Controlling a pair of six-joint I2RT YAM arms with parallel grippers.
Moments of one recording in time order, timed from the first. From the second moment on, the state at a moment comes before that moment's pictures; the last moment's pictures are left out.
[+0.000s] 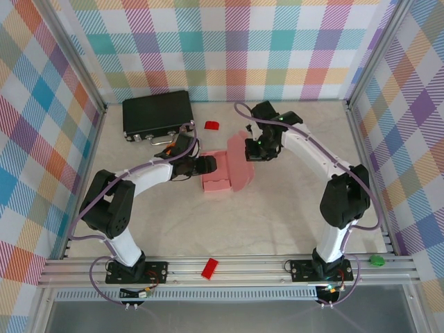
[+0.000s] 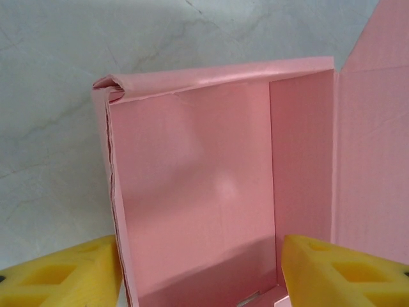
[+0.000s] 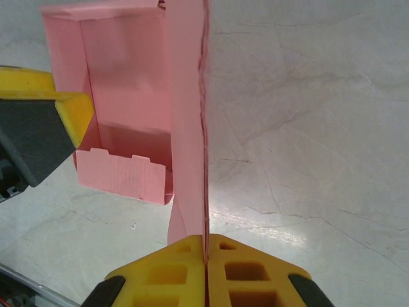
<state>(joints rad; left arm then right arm) -0.45 1.71 1.04 -0.23 0.21 -0.56 0.51 1.80 1.67 -1.10 -0.22 0.33</state>
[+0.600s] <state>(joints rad) -0.52 1.67 0.92 -0.08 0.30 -0.75 0.51 1.88 1.80 -1.16 -0.16 0.27</state>
